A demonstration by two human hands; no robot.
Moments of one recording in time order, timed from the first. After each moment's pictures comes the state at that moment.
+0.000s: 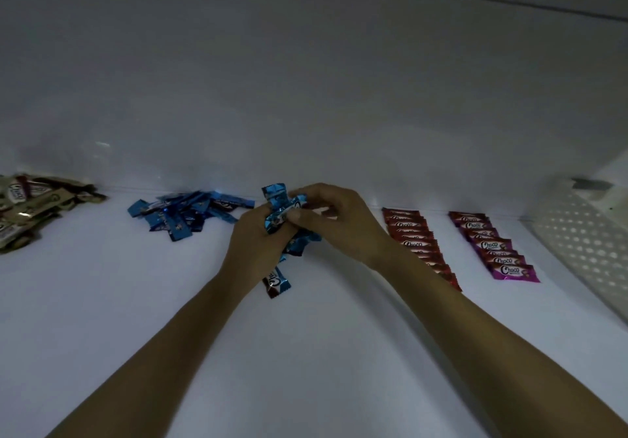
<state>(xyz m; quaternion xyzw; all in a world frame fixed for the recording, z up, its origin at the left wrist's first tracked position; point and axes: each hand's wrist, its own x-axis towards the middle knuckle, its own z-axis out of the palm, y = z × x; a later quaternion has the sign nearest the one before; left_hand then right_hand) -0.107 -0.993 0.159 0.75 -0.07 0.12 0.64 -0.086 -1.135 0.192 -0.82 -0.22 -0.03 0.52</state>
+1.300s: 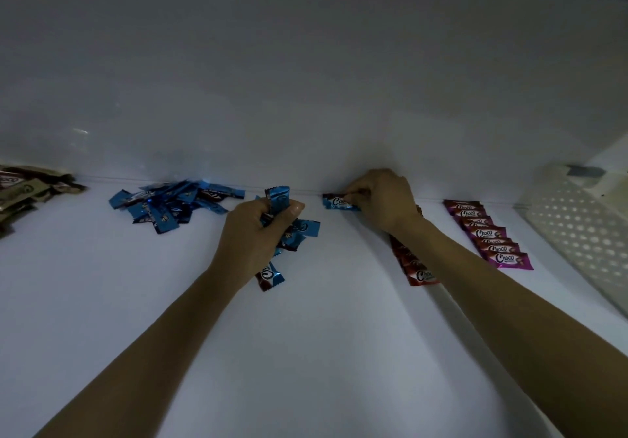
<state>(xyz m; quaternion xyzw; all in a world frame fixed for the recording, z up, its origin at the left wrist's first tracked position) -0.100 -0.992 0.151 0.78 -0.07 0.11 0.62 -0.021 -1.211 0.165 -0.97 -0.11 -0.13 0.16</state>
